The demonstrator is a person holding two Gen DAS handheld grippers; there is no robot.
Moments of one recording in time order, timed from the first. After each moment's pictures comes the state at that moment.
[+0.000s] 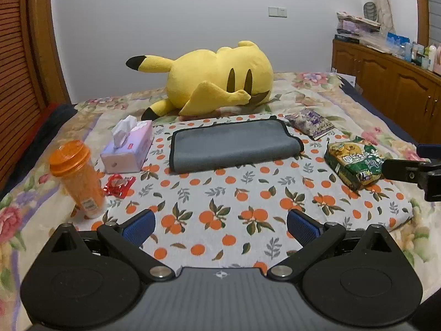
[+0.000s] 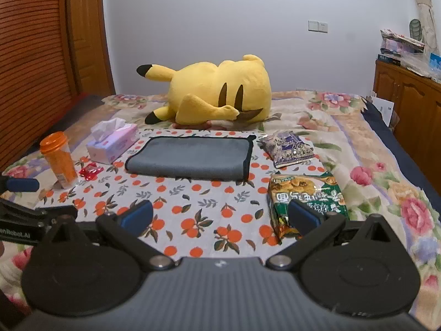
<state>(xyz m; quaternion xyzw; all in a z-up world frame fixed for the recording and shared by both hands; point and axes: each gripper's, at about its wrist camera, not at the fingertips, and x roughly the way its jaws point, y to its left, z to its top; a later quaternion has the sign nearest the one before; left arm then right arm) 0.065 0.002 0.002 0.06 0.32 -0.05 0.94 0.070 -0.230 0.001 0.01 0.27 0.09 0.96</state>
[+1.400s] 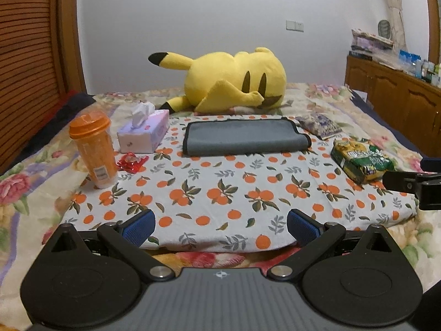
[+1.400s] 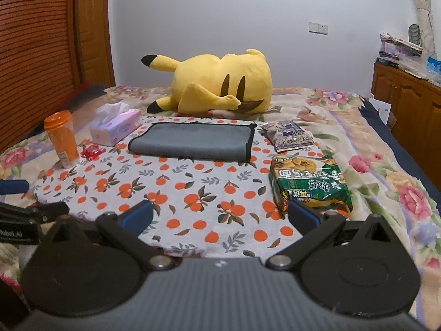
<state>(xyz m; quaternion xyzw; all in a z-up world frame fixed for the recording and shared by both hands) 0.019 0.014 -0.030 0.03 0.29 -0.02 0.96 0.039 -0.220 -0.028 -0.01 0.26 0.09 0.96</state>
